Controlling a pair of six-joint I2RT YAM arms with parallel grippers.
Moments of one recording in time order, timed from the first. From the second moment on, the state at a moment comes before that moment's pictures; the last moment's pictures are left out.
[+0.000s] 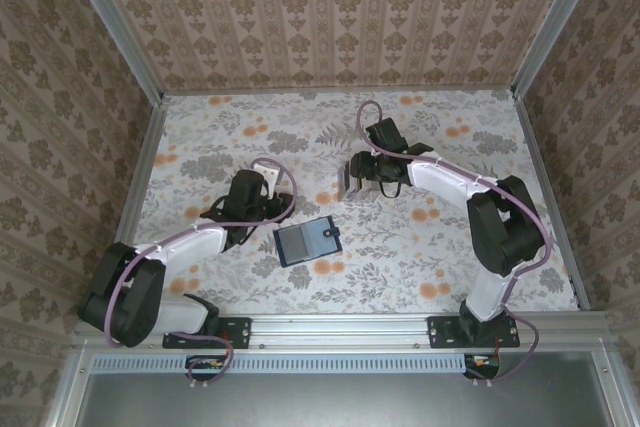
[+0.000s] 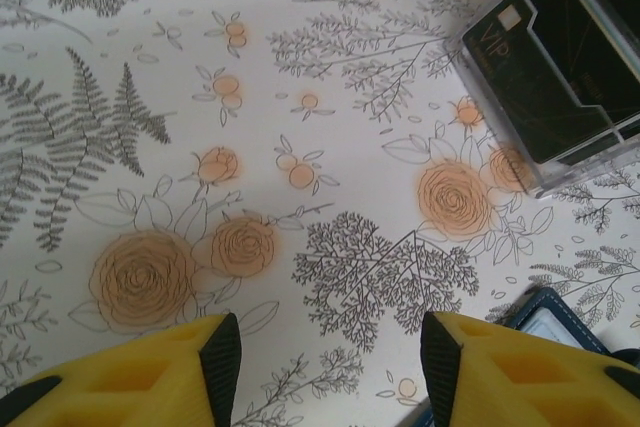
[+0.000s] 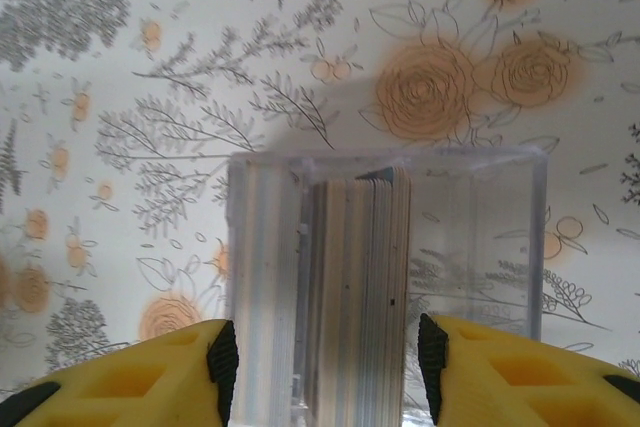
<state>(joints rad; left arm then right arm) -0.52 1.31 0.56 0.08 0.08 -0.20 0.45 1.78 1.23 -0.40 -0.01 0.54</state>
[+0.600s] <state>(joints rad) -0.52 1.35 0.56 0.14 0.11 -0.19 0.43 1.80 1.20 -0.36 -0.20 0.56</state>
